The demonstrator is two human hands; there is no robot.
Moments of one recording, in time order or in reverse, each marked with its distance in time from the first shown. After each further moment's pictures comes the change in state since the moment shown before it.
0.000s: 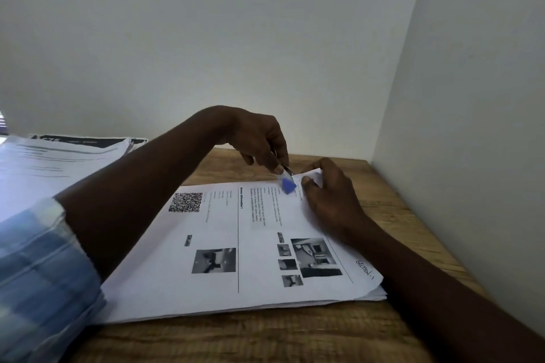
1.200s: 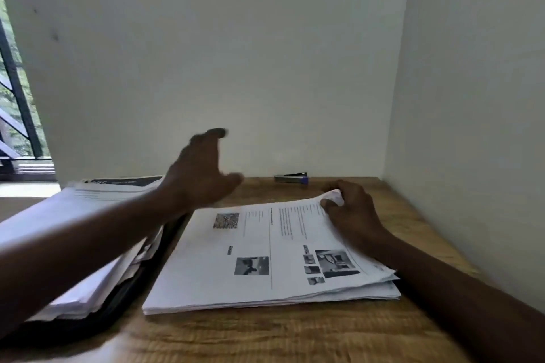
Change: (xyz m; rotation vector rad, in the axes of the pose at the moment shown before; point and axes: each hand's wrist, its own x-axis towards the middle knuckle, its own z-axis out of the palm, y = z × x) left_hand -0.134 -0.022 0.034 -0.009 0.803 -0.266; right_hand 0.000 0.005 -0.004 0.052 0.081 -0.004
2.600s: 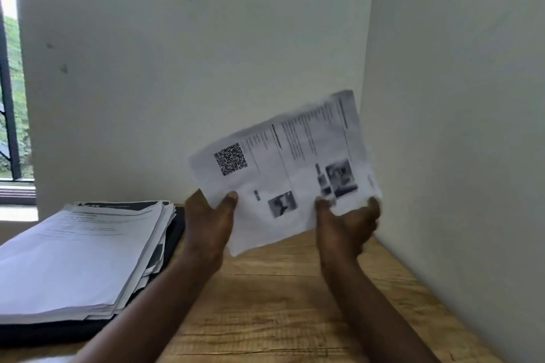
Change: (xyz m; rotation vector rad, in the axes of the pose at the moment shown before) left_hand -0.060 0.039 0.025 -1.232 0.396 -0.179; right_hand -0.066 -0.109 -0.017 0.383 0.653 0.339
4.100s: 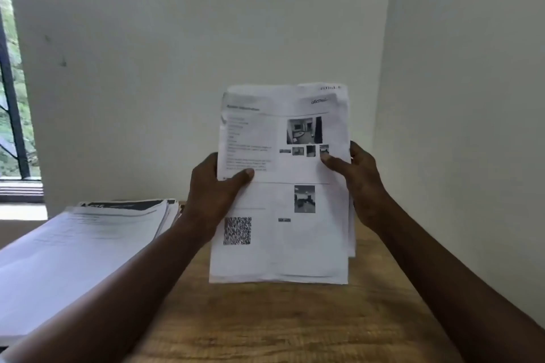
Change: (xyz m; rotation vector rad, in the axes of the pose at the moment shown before) left_hand 0.057 0.008 0.001 0.247 -0.231 0.152; right_hand 0.090 -0.029 0.017 0.291 -0.749 -0.213
